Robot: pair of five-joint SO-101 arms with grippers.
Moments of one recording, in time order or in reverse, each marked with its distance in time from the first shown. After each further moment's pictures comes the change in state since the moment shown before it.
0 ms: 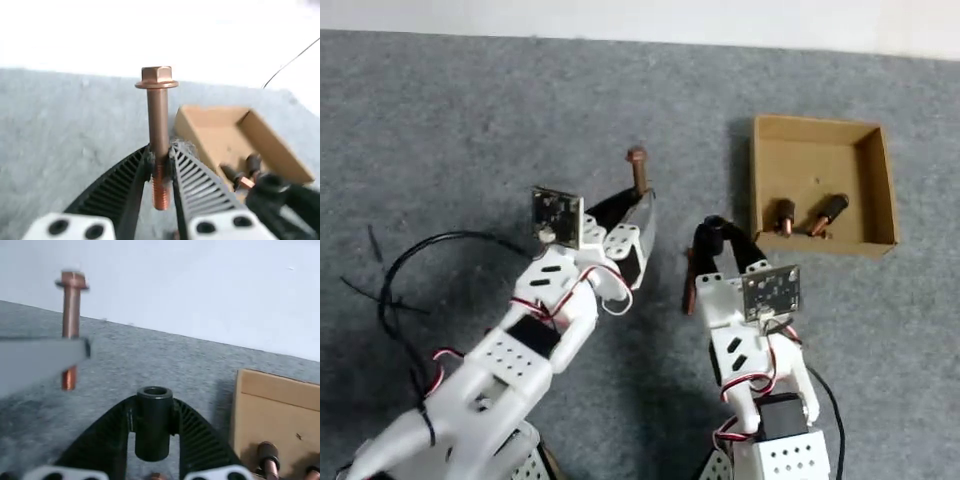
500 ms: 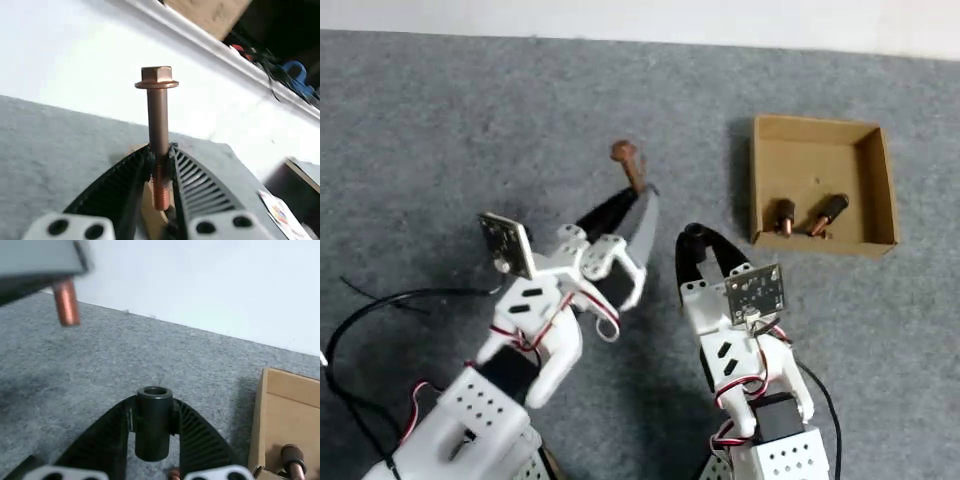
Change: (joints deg) left arm 3.3 -22.6 4.7 5.9 11.2; right arm -4.0 0.0 0.0 1.8 0.4
